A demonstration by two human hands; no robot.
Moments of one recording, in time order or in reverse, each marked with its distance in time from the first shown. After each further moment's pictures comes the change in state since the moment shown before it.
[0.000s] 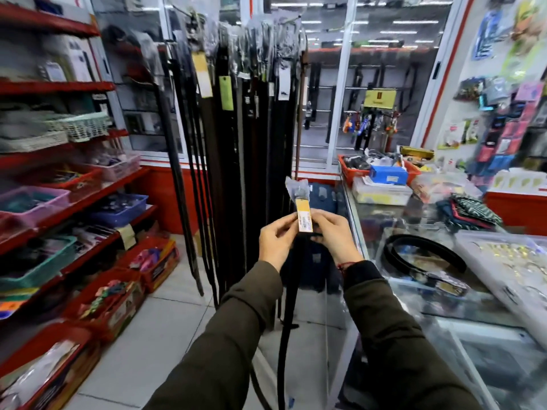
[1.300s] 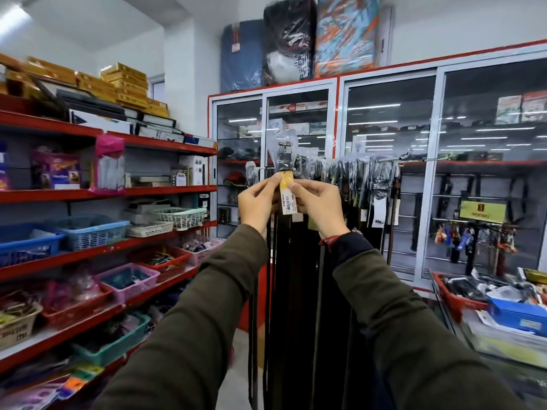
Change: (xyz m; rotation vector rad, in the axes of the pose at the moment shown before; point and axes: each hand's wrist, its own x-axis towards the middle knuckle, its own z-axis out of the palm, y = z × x) left_hand 0.180 0.260 -0.160 -0.236 0.376 0.379; right_hand 0.137 -0.229 0.228 0.139 -0.286 -0.516
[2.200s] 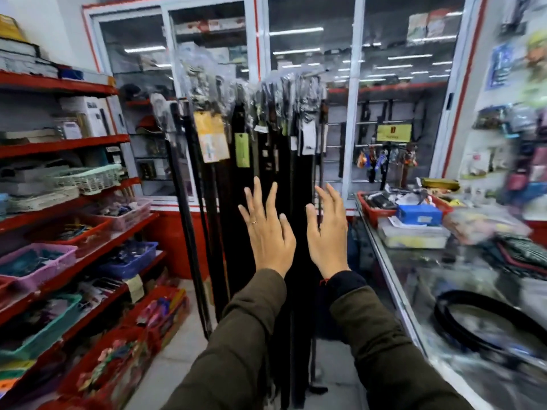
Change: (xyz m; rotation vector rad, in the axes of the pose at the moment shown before) left_hand -0.132 -0.183 0.038 0.899 -0.215 0.487; right_hand -0.124 0.133 -0.138 -0.811 0.404 -0.115
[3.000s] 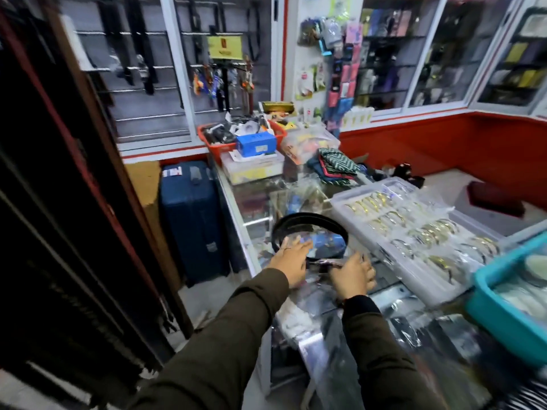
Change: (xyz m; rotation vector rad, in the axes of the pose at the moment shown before) left_hand -0.208 0.169 0.297 -0.092 -1.417 0.446; right_hand -0.135 0.272 -0.291 -0.687 0.104 1.213
